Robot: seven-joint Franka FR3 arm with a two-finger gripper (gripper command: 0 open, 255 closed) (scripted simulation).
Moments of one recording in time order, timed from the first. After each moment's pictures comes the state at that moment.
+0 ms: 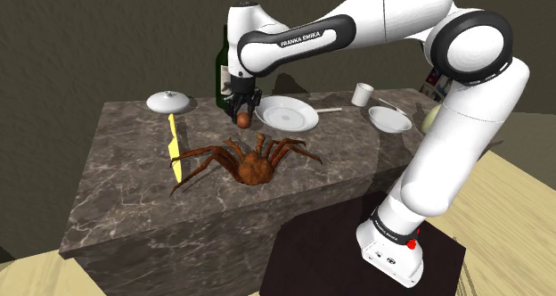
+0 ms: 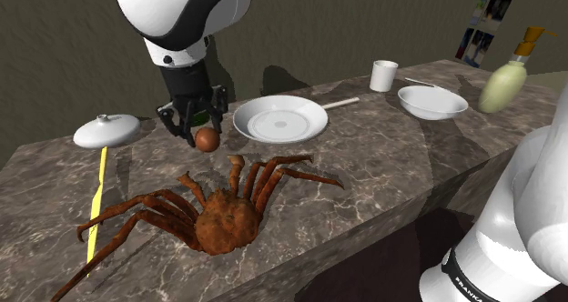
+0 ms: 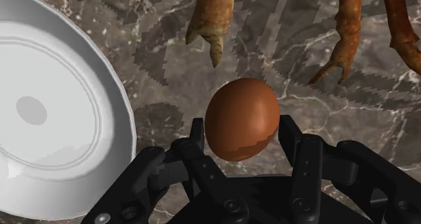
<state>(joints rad) 0.07 0.11 0.29 -1.93 -0.10 2.02 0.46</state>
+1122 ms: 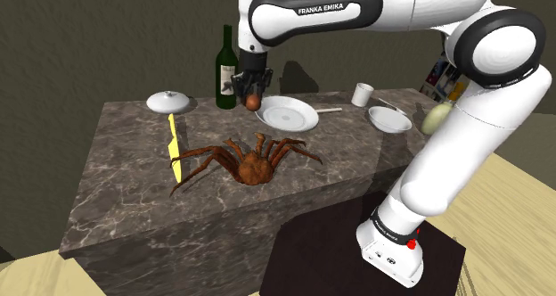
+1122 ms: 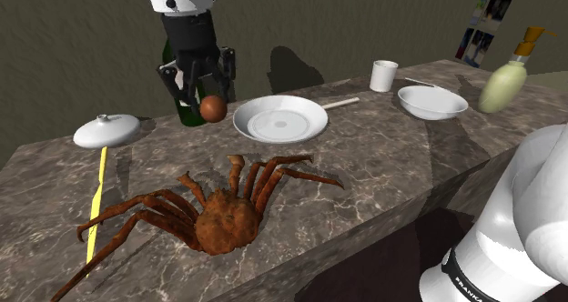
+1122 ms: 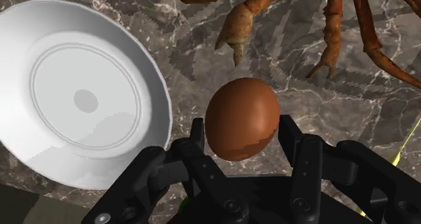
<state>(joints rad) 0.05 0.00 0.28 -1.88 -0.06 1.86 0.40</state>
